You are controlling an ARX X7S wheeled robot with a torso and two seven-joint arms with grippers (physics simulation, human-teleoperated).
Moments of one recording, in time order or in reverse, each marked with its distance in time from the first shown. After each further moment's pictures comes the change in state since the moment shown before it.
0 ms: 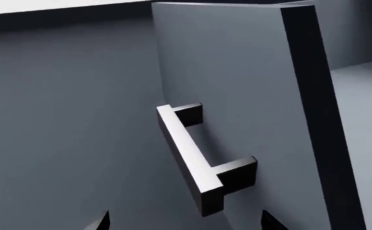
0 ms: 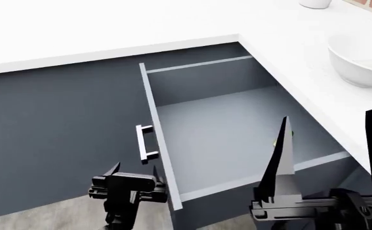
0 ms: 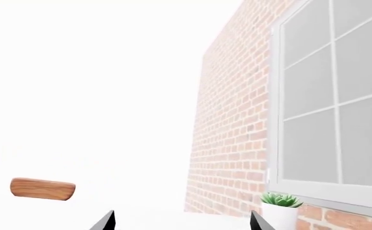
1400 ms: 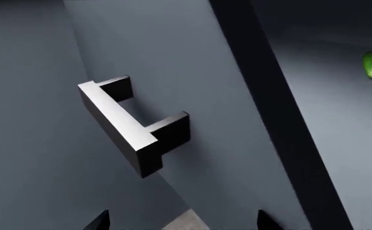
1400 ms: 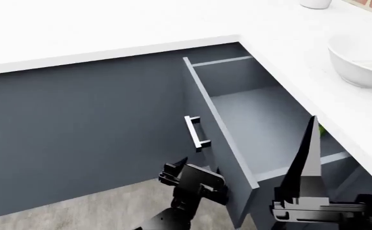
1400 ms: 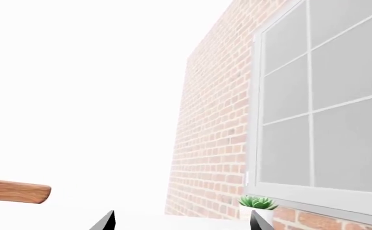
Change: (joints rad) left arm -0.498 0.213 0.990 -0.660 -0.601 0.400 -0.163; right arm 0.497 0.192 -0.591 -0.003 0.003 -0.123 0.308
